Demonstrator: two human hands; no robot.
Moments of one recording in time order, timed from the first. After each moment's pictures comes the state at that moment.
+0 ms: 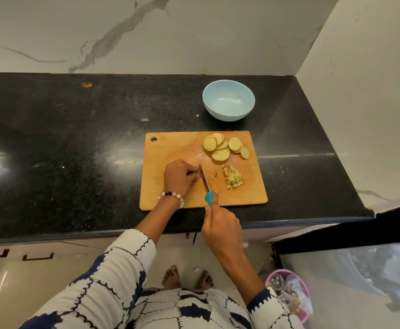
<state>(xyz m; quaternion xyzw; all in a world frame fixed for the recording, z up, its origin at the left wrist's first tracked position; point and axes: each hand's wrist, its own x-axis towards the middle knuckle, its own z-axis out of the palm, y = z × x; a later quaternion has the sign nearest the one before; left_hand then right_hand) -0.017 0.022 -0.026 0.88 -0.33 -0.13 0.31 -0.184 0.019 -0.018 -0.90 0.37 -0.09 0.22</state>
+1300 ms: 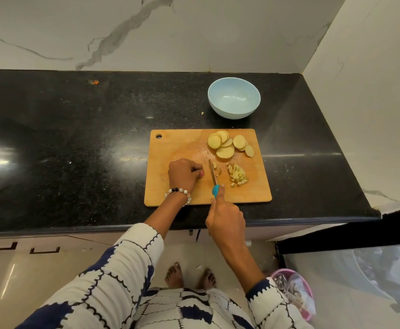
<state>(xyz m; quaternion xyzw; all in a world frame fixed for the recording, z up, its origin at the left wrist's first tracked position) -0.021 0.019 -0.024 0.89 -0.27 -0.16 0.35 -0.176 0.013 -0.013 -0.89 0.41 -0.05 0.22</state>
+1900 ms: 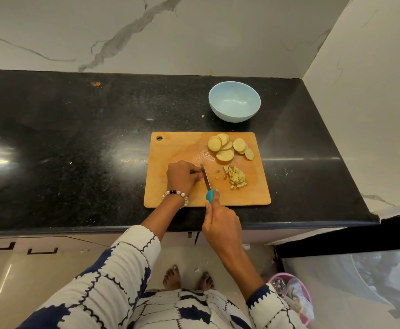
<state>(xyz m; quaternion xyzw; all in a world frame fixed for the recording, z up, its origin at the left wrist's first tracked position) -0.017 0.023 -0.026 0.88 -0.30 -0.14 0.34 -0.178 0.020 -0.010 -0.90 0.37 -0.05 0.24</state>
